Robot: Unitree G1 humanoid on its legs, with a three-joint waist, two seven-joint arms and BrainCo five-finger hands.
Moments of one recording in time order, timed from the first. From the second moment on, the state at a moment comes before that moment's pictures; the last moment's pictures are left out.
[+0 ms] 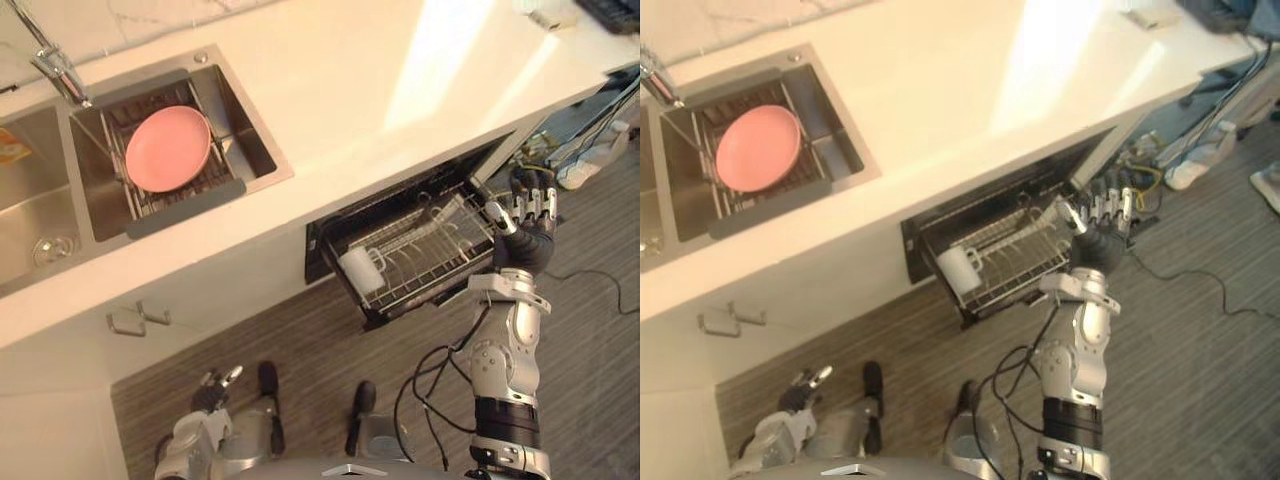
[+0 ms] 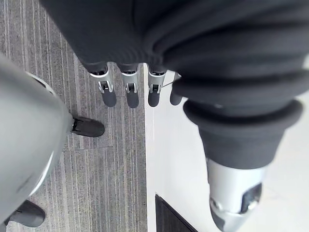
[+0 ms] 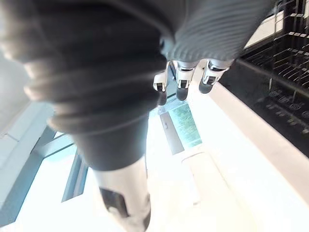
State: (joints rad) left arm 0.10 0.09 -0.02 0.82 -0.48 -0.08 0.02; right arm -0.12 -0.15 -0.30 -0.16 0.59 -0.22 -0.01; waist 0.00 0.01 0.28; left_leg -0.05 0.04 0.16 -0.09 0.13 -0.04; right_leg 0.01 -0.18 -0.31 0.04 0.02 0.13
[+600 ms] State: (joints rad) left arm 0.19 0.06 0.18 0.92 -0.50 -0.10 -0.03; right arm -0.10 -0.17 -0.24 -0.31 0.48 -0.17 0.04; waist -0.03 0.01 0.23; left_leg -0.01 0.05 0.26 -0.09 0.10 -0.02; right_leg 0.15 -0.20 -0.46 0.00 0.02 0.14
